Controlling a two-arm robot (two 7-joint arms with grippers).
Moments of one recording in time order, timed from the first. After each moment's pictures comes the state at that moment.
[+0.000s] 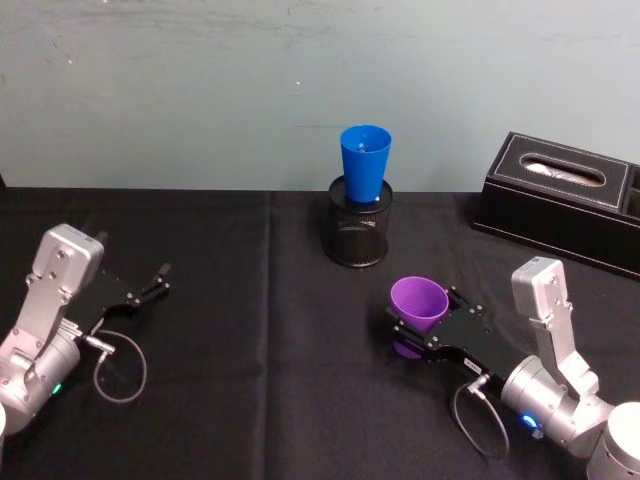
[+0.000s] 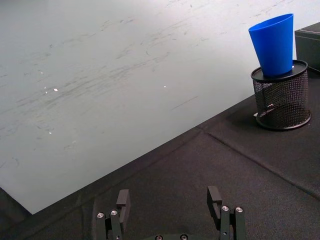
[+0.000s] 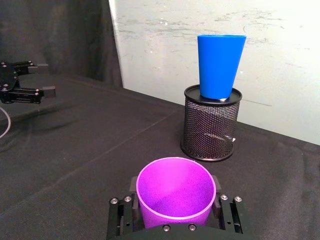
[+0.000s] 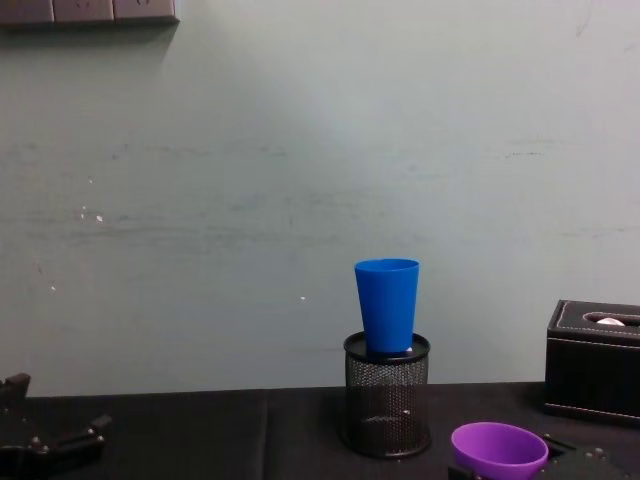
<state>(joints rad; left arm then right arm) -0.20 0.60 0.45 -1.41 -0.25 -0.12 0.03 0.23 0.33 -0.34 -1.23 0.29 -0.18 0.48</state>
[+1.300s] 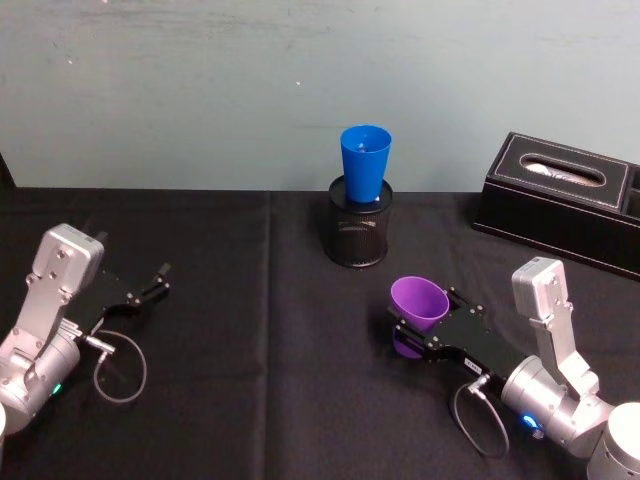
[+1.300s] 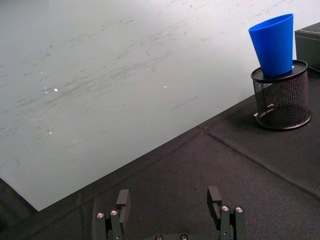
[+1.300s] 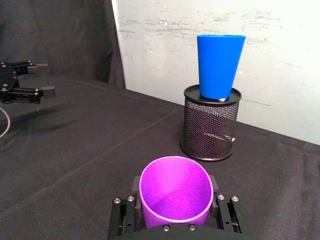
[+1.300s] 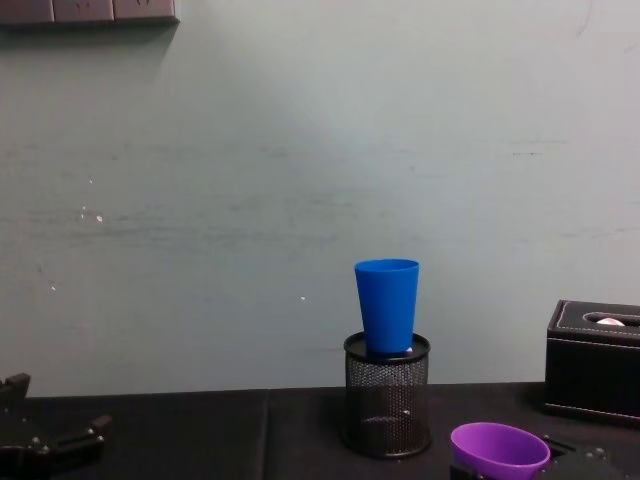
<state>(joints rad) -0.20 0.60 0.45 -1.41 -0.25 -0.12 0.03 0.23 0.33 -0.34 -1.23 0.29 -0.18 0.48</state>
